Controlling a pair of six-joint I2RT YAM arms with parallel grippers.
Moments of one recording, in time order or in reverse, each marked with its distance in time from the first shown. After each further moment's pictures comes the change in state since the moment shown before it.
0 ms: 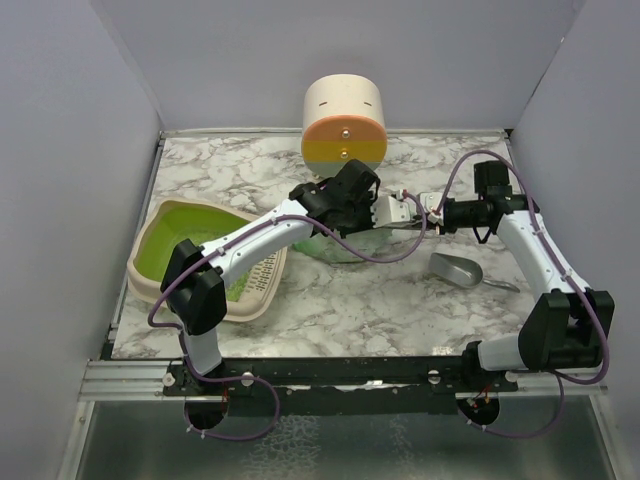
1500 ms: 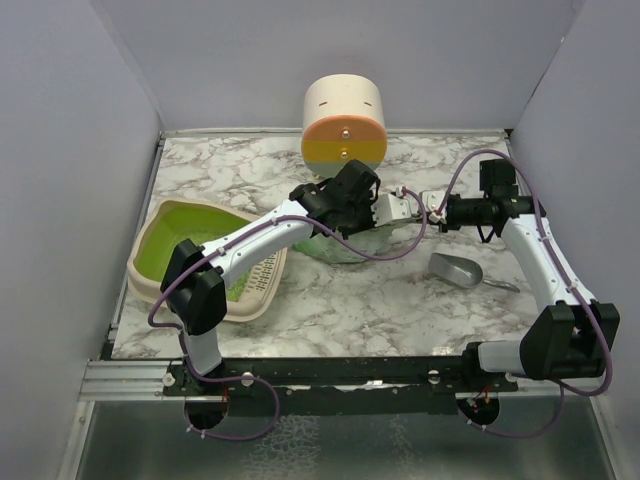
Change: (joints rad) left arm 0.000 0.000 -0.008 0.025 0.014 -0.061; right arm 0.000 -0.050 0.013 0.020 0.045 0.022
